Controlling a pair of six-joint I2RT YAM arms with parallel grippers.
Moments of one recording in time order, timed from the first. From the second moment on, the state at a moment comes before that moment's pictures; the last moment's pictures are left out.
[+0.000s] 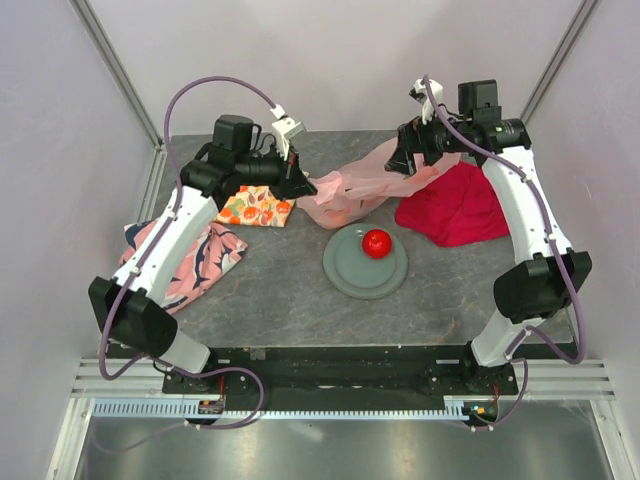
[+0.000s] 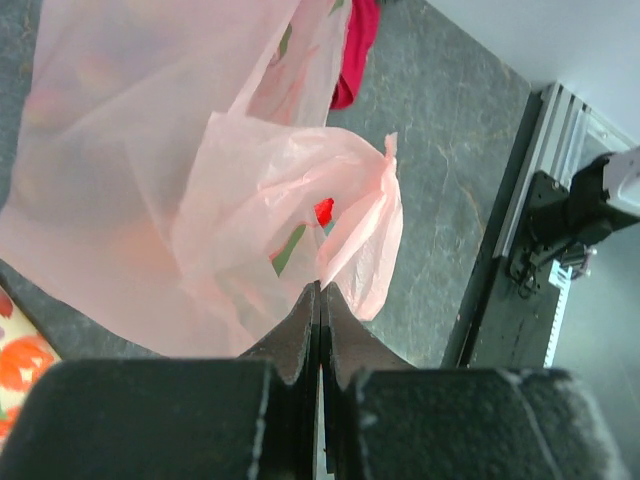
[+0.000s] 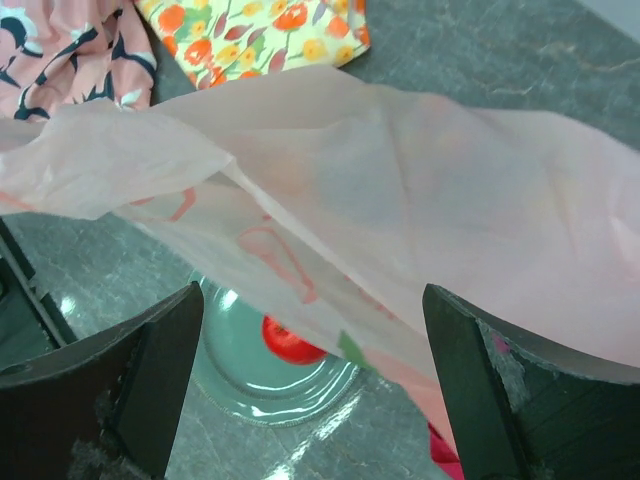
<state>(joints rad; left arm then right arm) -0.38 1.54 1.57 -0.59 0.77 0.07 0.14 1.73 1.89 -0.89 -0.68 -0.25</state>
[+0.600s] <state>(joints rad) -0.38 1.43 1.46 -0.64 0.69 0.09 0.14 1.56 1.86 -0.79 -0.21 -0.37</state>
